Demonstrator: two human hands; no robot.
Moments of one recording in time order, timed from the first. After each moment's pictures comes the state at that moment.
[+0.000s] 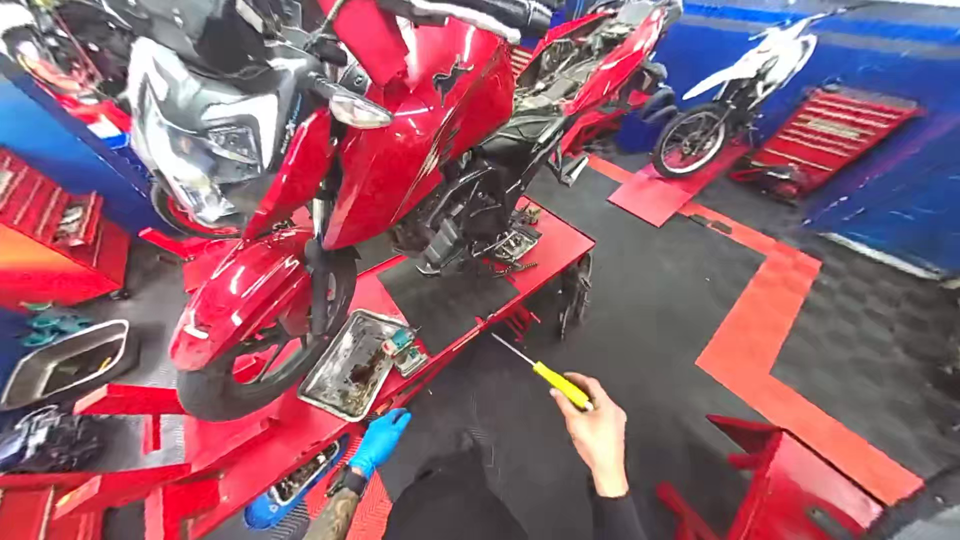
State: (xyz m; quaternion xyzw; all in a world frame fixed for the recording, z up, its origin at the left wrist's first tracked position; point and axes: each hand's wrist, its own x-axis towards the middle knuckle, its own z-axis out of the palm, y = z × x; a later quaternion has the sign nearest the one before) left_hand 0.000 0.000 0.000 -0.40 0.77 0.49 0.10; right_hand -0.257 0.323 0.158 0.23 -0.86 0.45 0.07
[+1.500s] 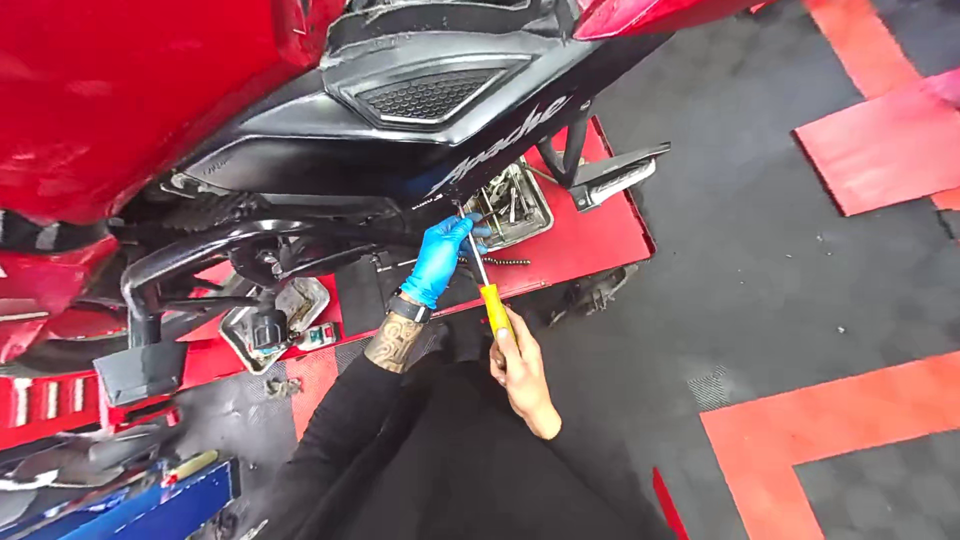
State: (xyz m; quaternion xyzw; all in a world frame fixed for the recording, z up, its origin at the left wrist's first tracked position) left_hand -0.759 -0.066 0.151 -0.41 0.55 0.69 -0.24; right_hand -0.808 0.163 0.135 0.23 -0.56 0.61 -0.51
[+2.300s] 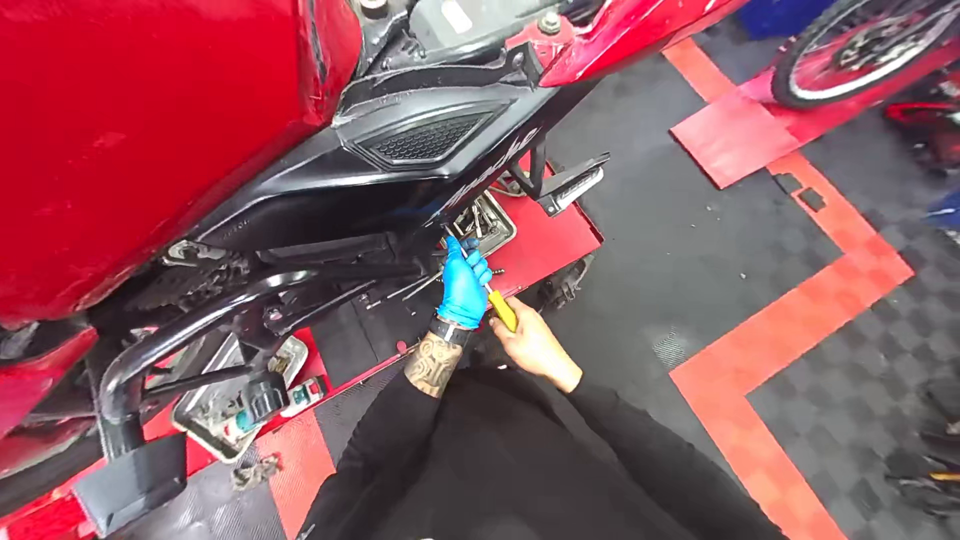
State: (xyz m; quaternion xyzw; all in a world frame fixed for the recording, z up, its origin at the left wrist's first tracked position) left_hand -0.794 -0.039 0.165 -0.40 0.20 0.84 -0.31; right_hand -0.833 0.111 0.162 0.36 -0.79 0.30 -0.38
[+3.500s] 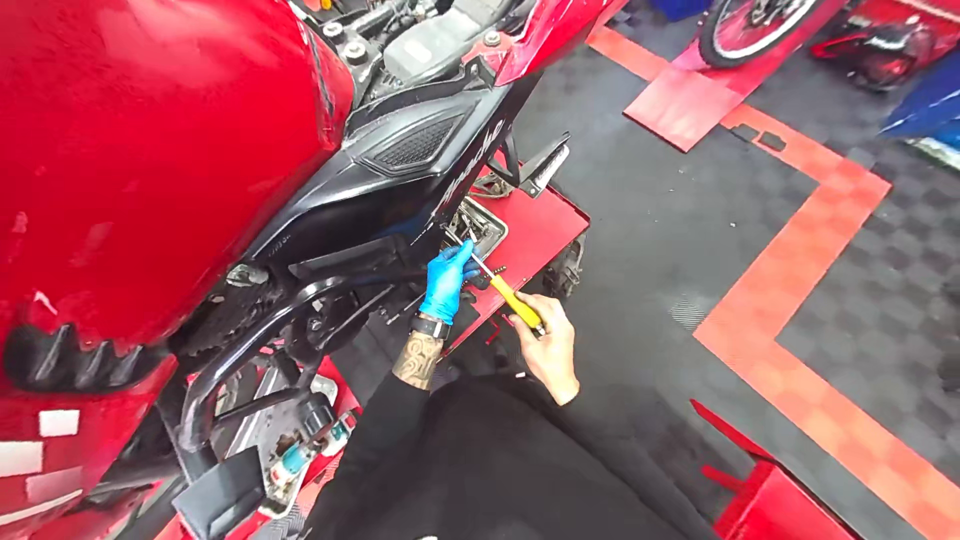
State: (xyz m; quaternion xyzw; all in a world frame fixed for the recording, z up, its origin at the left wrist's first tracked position) left_hand -0.737 -0.072 0.148 -0.38 0.49 0.77 -0.17; right_hand -0.750 0.146 0.132 0.31 -0.78 0.55 -0.03
